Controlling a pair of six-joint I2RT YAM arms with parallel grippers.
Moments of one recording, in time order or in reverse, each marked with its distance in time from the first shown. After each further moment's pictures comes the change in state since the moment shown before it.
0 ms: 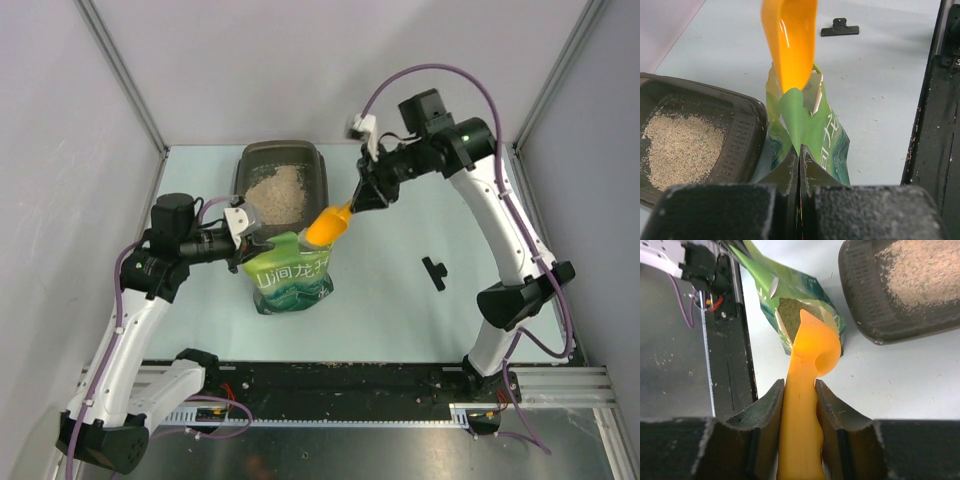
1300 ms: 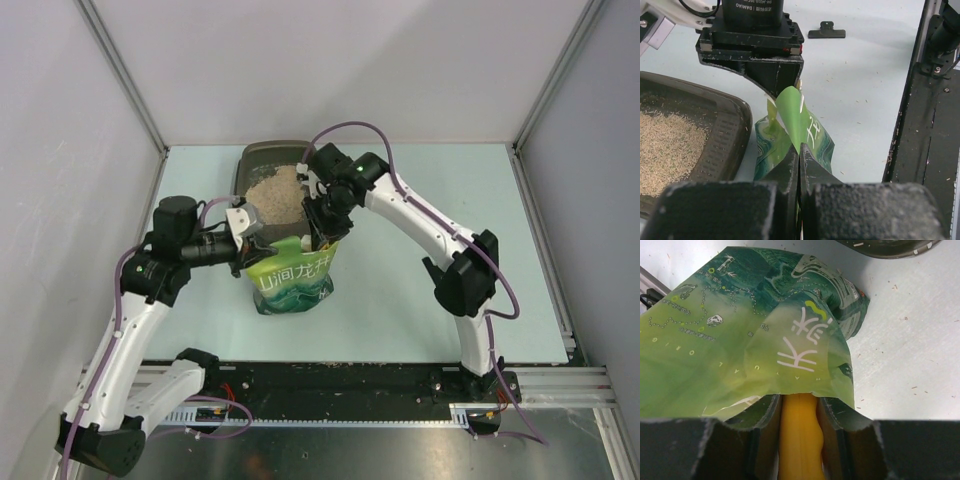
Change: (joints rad) left arm -0.035 -0.019 -0.006 0.001 -0.003 -0.089; right arm 0.304 0.245 -0.148 0.113 0.567 0.768
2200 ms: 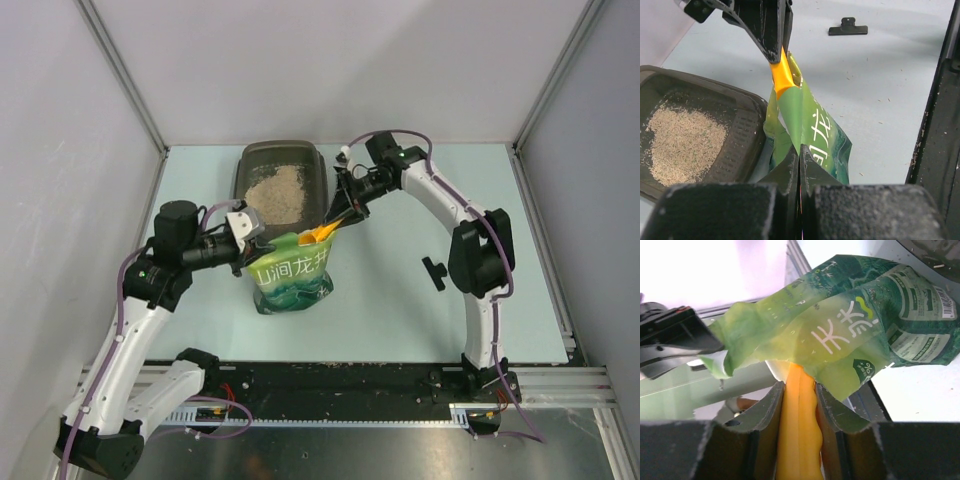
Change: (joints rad) left arm -0.014 -0.030 -0.055 0.066 -0.077 0.021; right arm -0.309 0.055 -0.194 0.271 -0.830 0.091
